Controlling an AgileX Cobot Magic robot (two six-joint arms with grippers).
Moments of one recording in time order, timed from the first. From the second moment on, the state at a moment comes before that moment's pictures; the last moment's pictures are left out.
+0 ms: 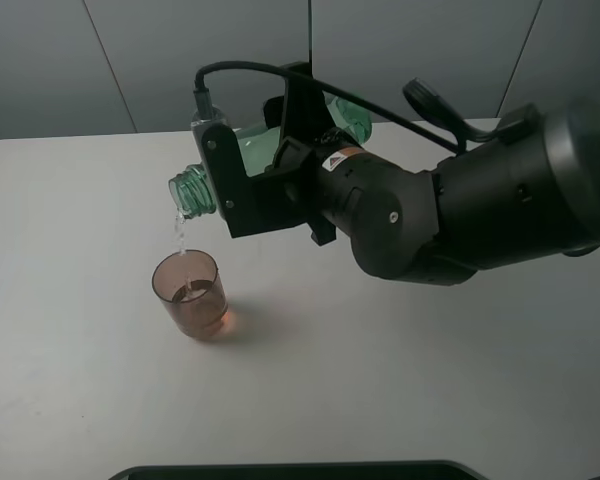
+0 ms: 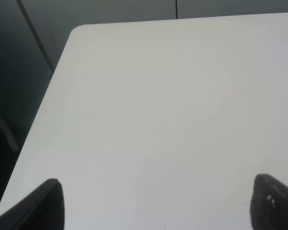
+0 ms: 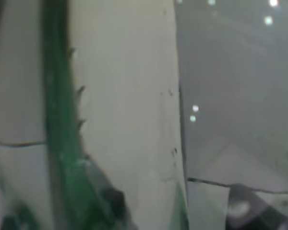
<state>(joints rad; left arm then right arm) -0.13 0.00 -0.51 0.18 1.08 -0.07 1.01 1.78 -0.77 0.88 -0.71 -2.09</state>
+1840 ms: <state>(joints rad) -0.13 0.00 -0.51 0.18 1.08 -0.07 1.00 1.78 -0.78 0.82 -0.72 -2.09</state>
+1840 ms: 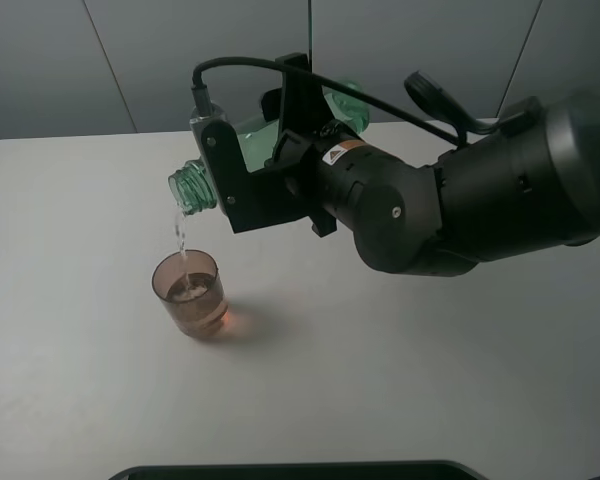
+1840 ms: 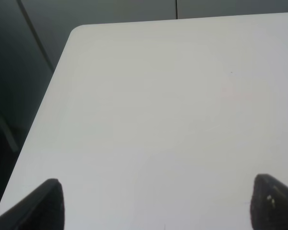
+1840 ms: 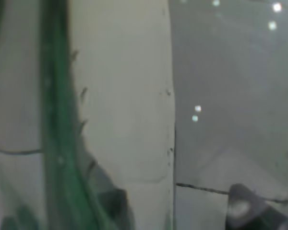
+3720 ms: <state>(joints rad) -0.13 0.00 -0.51 0.18 1.08 -0.07 1.00 1.78 -0.78 0.77 -0.73 -2.09</state>
